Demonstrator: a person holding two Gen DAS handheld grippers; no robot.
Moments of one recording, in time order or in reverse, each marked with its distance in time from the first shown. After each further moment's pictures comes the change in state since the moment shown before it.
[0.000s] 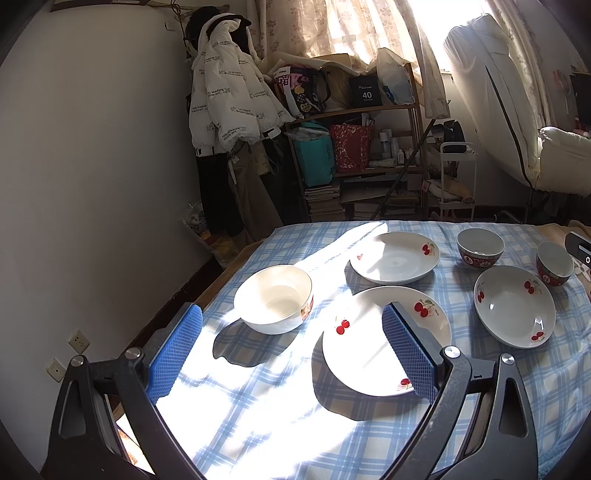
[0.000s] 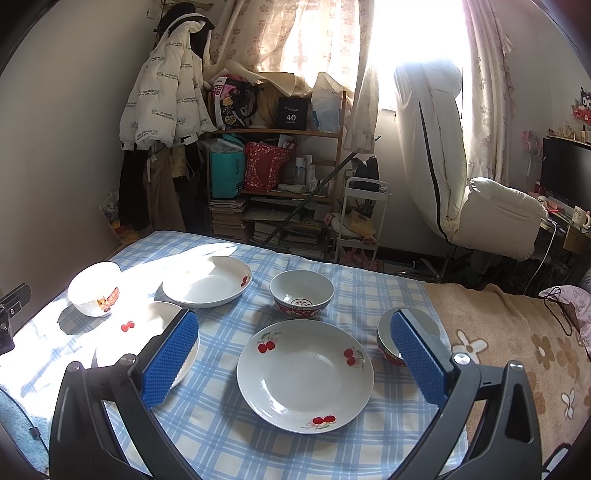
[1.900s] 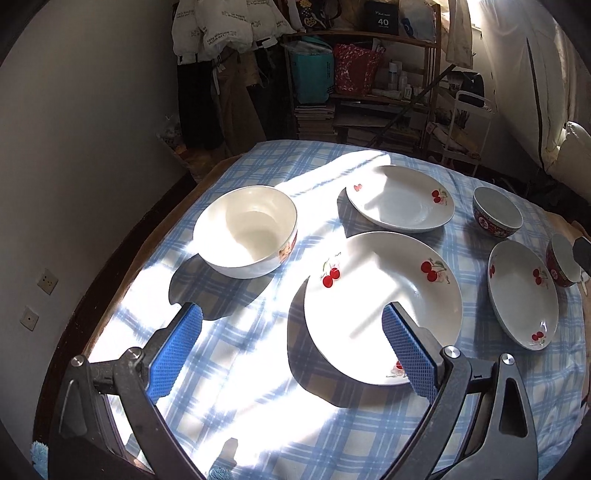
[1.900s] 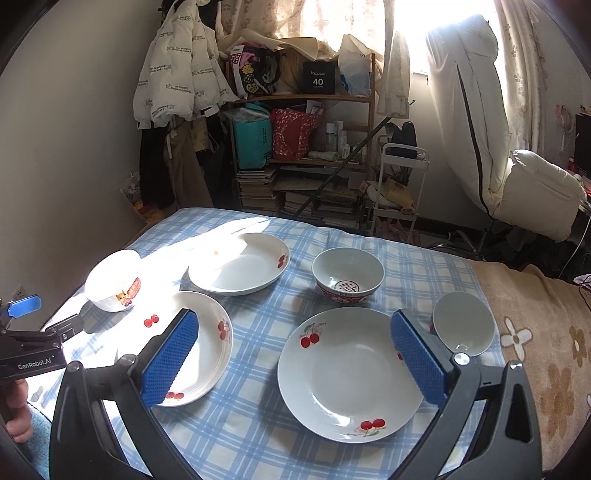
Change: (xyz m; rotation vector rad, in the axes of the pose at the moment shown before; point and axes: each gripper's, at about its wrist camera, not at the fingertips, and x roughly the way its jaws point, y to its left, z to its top) left arm 0.105 0.003 -0.008 -0.105 0.369 -0.099; right arm 0.062 0.030 0.009 0.016 0.151 0.153
